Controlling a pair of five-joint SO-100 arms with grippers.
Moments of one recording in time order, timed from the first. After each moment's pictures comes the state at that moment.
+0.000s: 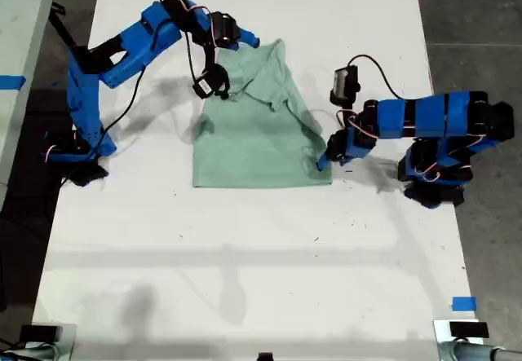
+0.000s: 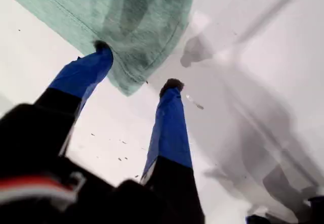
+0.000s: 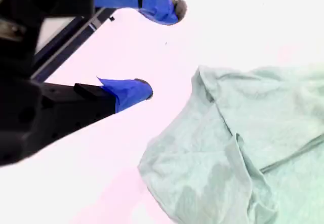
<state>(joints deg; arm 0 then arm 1) -42.6 60.8 45.8 69.3 43.8 8.2 114.1 132.9 60.3 -21.6</state>
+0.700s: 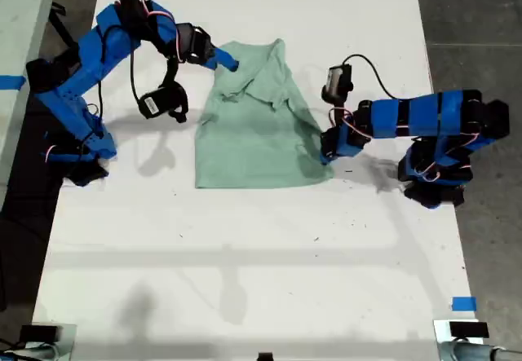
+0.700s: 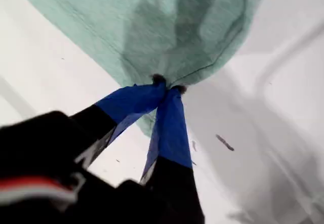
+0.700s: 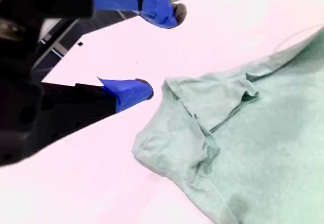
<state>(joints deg) -30.7 88.3 60.8 86.4 41.9 8.3 109.8 125.9 54.6 -21.9</state>
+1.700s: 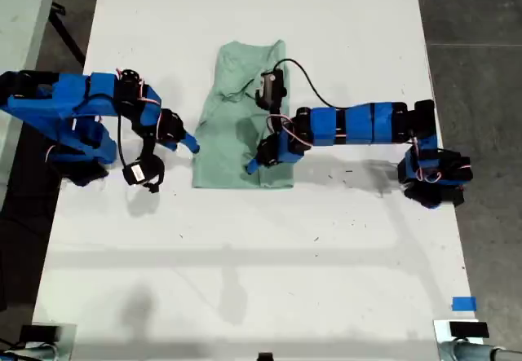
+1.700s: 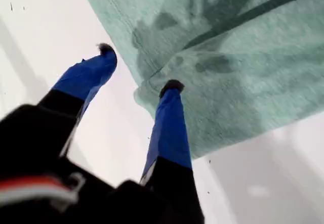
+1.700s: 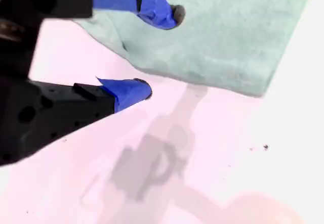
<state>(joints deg) -6.6 113.9 120.2 76.0 8.3 1.8 66.9 70.4 60.6 -25.8</state>
